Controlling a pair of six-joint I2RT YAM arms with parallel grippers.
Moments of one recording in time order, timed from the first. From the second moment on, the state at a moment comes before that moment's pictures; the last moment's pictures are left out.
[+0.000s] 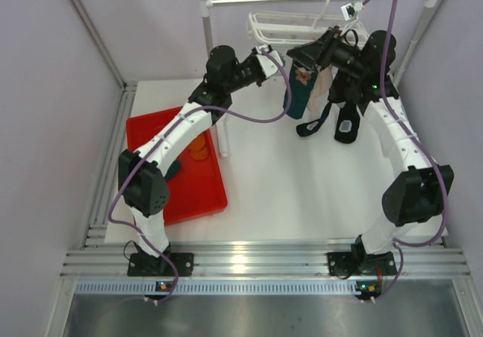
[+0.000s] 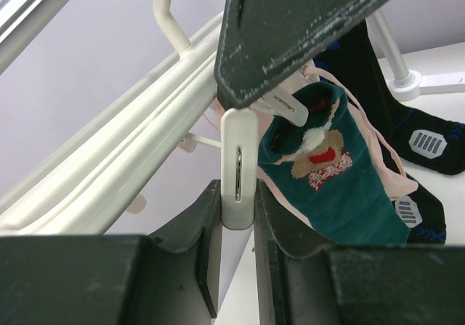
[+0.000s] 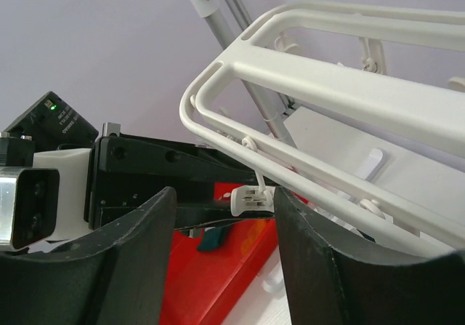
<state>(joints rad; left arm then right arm) -0.57 1.86 1.81 0.15 0.49 0.60 0.17 1.64 1.64 0.24 -0.84 0.66</state>
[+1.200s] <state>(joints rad) -0.55 1.87 1.84 0.15 0.62 0.54 0.16 1.68 1.60 0.30 -0.91 0.75</state>
